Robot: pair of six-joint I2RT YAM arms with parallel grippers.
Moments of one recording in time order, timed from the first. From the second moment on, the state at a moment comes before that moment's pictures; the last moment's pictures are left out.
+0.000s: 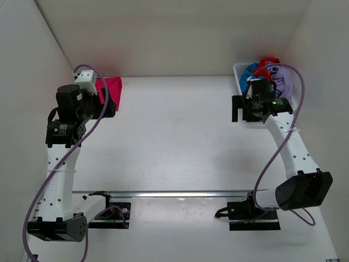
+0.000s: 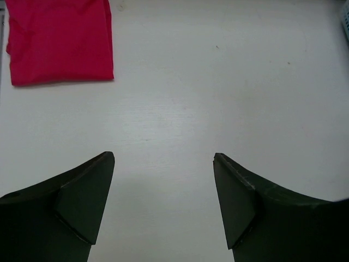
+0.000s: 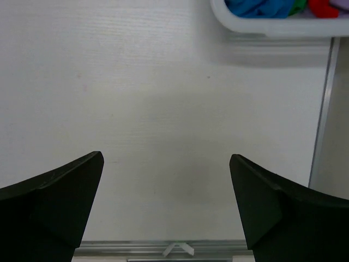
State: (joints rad) left arm -0.02 1.06 1.39 -0.77 0.13 -0.09; right arm 0.13 1.35 1.39 -0.94 0.11 0.08
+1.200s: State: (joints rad) left arm -0.02 1.27 1.06 -0.42 0.41 -0.23; right arm -0.10 2.29 2.19 -0.68 0.25 0.00
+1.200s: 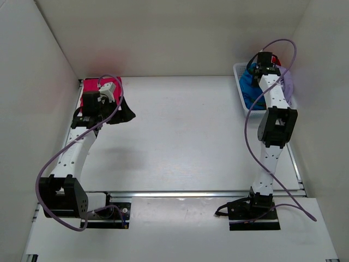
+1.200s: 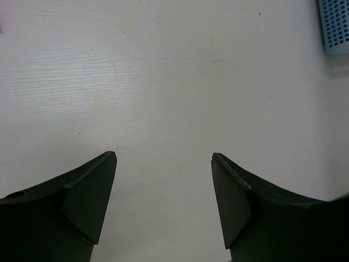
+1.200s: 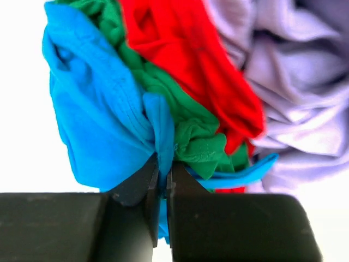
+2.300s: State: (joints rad) left arm -0.05 1.21 1.00 -0.39 0.48 -0.29; right arm -0.07 1.85 2.12 -0.49 0.11 -0.01
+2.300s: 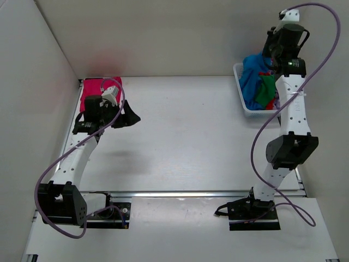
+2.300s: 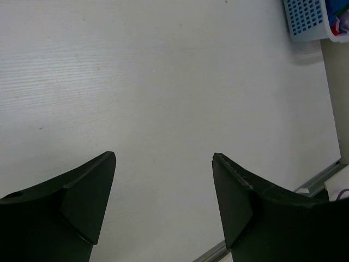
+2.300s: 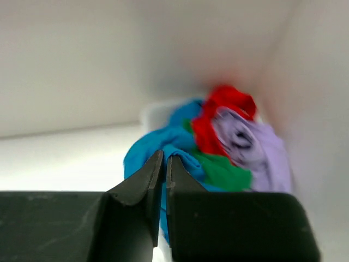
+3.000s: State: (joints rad) left arm -0.02 0.82 0.93 -0.27 0.41 -0.34; right arm 0.00 1.34 2.24 0.02 -0.58 0.53
